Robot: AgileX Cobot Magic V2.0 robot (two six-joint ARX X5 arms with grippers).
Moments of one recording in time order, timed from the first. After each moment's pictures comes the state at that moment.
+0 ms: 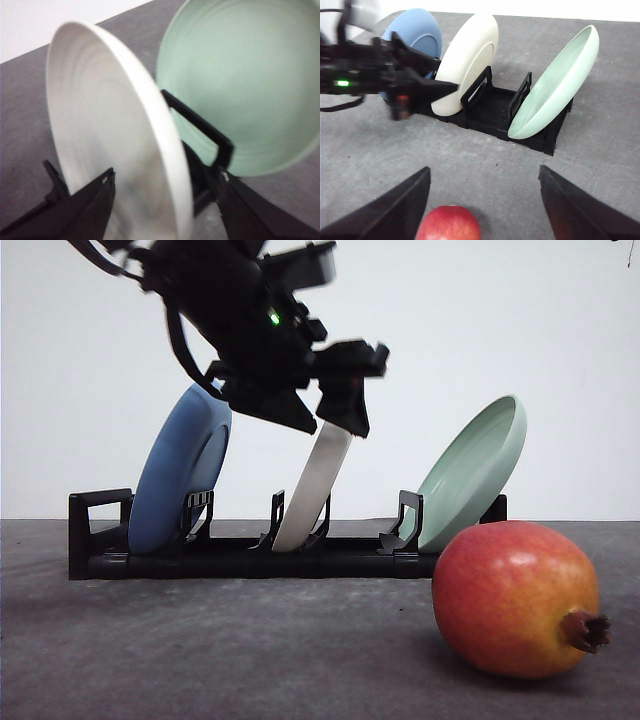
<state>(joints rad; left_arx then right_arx) -0.76 1.68 1.04 0.19 -0.19 0.06 0.31 0.49 0.67 -0.58 -0.28 0.12</state>
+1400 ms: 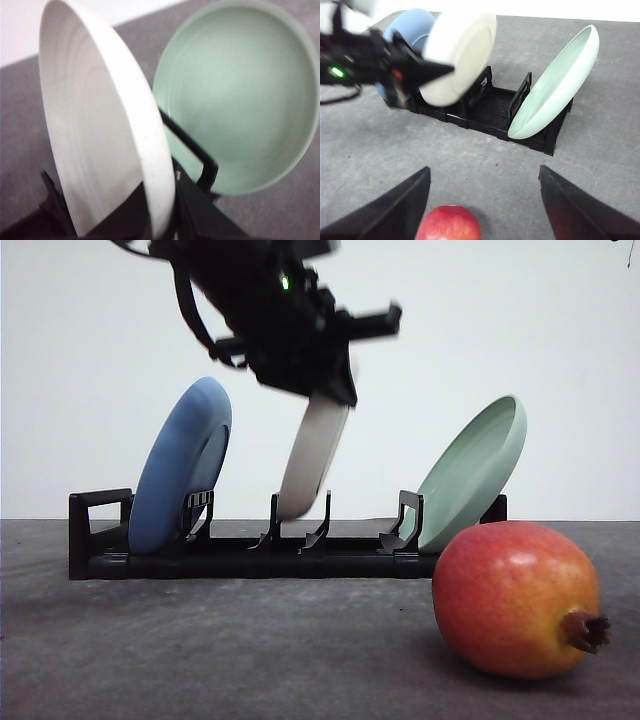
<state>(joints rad) -0.78 1.59 1.07 0.13 -0.19 -0.02 0.31 0.49 0.67 -0.58 -0.28 0.12</state>
